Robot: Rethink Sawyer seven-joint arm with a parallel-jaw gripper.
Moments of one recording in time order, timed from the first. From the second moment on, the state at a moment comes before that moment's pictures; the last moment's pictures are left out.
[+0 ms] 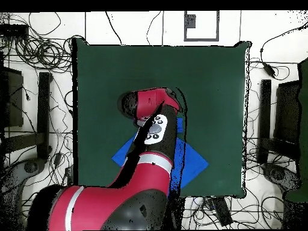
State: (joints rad) arm 0.12 -0.14 -0.31 1.09 -0.15 0.95 1.96
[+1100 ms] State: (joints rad) arm 0.17 -0.12 -0.32 1.00 -0.04 1.02 1.96
